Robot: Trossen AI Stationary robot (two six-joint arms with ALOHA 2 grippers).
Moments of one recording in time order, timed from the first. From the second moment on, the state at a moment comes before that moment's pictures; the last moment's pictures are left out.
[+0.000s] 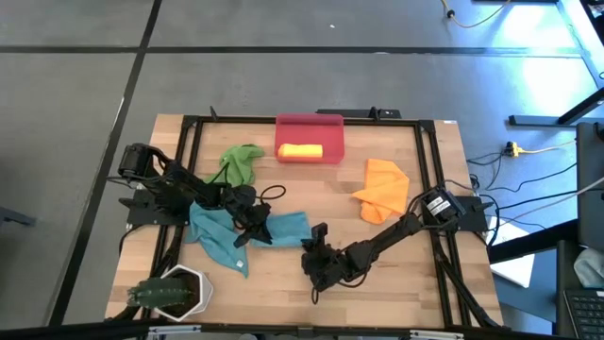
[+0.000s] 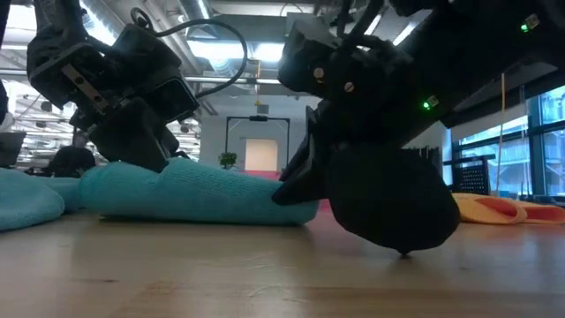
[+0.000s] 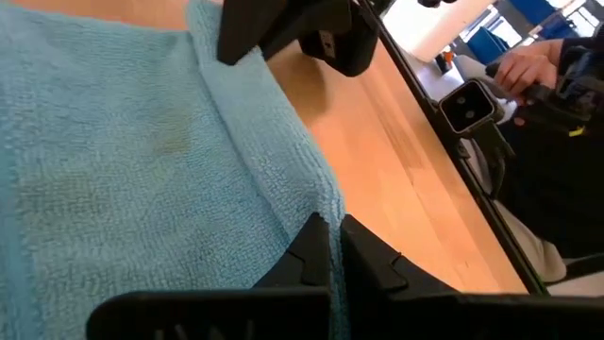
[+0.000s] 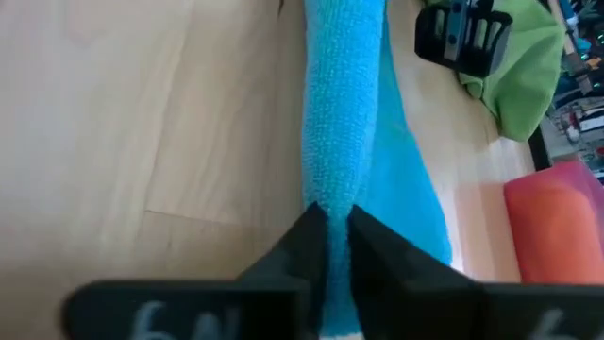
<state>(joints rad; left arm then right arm) -0.03 1.63 0.35 0.74 0.57 -0.31 0.50 2.16 1.27 -0.13 0.82 -0.04</state>
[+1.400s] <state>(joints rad) -0.14 1.60 0.47 0.28 0.54 -0.12 0.31 2.07 1.33 -0.18 -0.10 0.35</state>
